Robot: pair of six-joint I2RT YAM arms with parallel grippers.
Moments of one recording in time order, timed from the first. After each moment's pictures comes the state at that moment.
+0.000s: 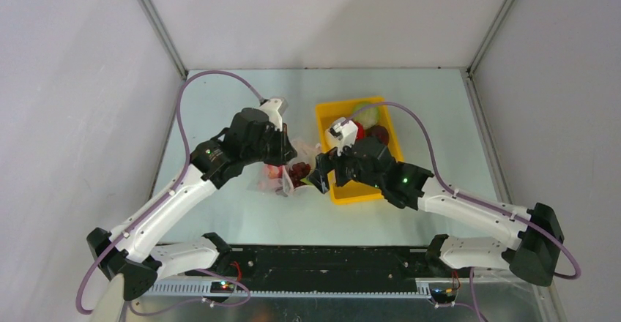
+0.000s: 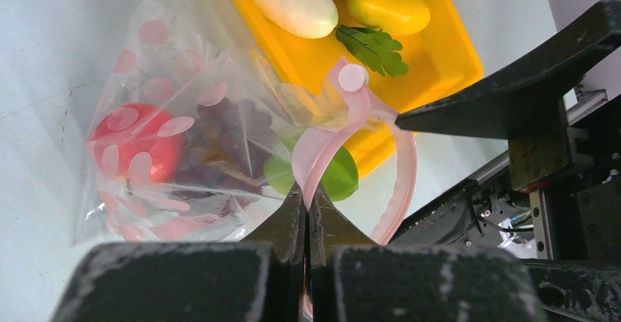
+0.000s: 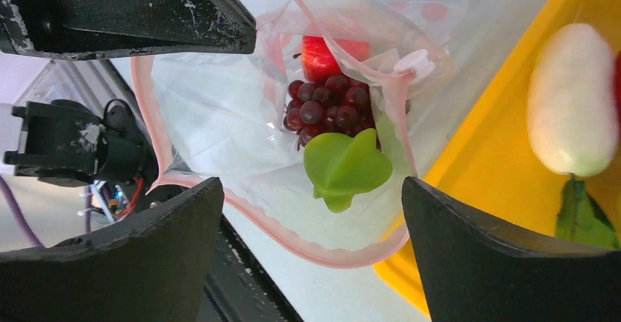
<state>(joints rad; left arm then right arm) -0.68 1.10 1.14 -0.67 0.05 -0.44 0.98 1.18 0.92 -0.15 0.00 0.38</state>
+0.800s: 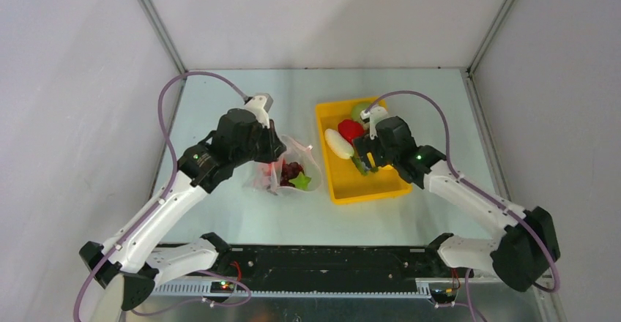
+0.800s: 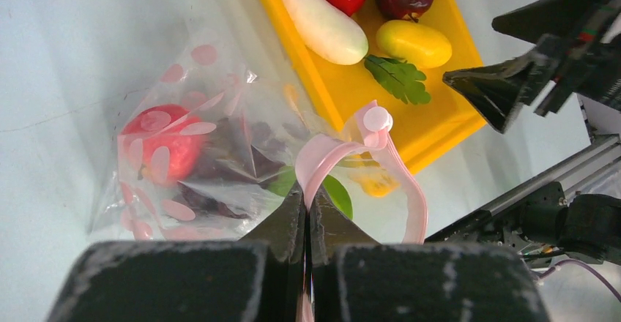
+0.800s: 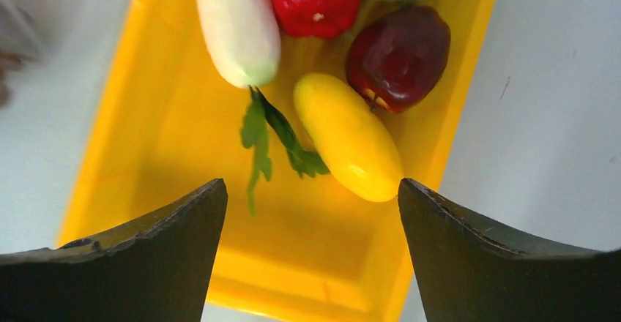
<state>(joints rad) -0.63 1.03 1.13 -0.68 -0.02 -0.44 0.63 1.18 0.91 -0.40 0.21 0.06</state>
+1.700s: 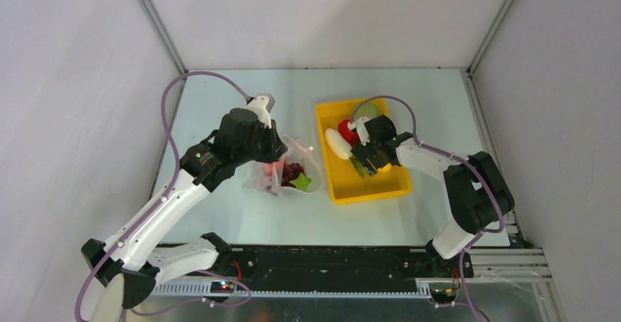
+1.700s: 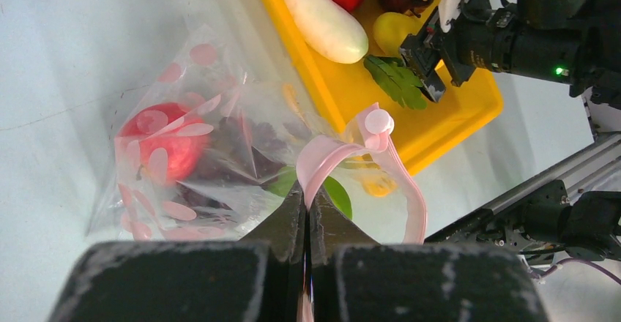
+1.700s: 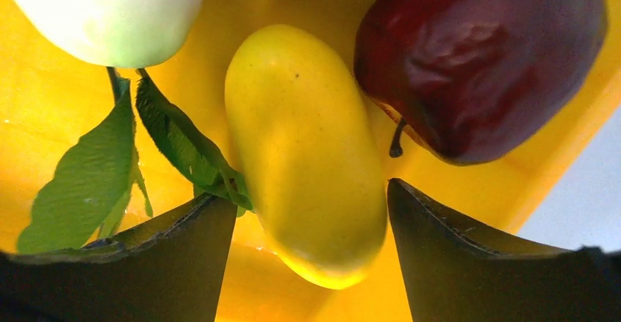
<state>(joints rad) -0.63 1.04 1.12 -0.67 -0.02 -0.44 0.50 1.62 0.96 -0.36 0.12 -0.23</state>
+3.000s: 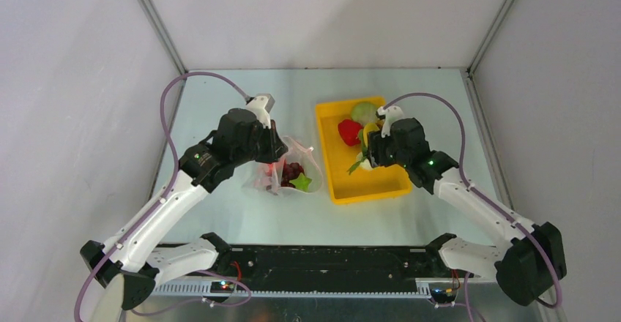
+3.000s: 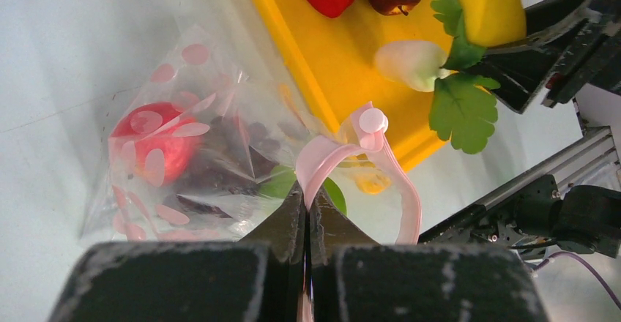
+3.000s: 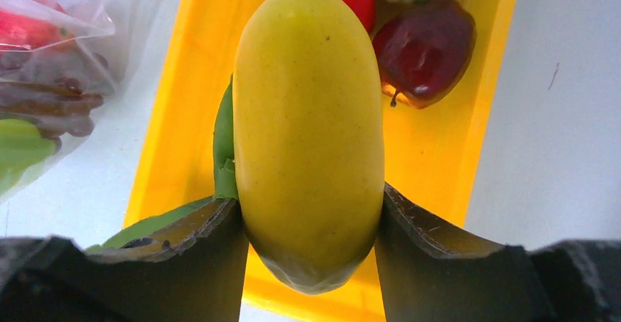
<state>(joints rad) -0.63 1.03 1.12 -0.67 0.01 -0.44 0.53 1.10 0.83 -0.32 0.05 0.14</state>
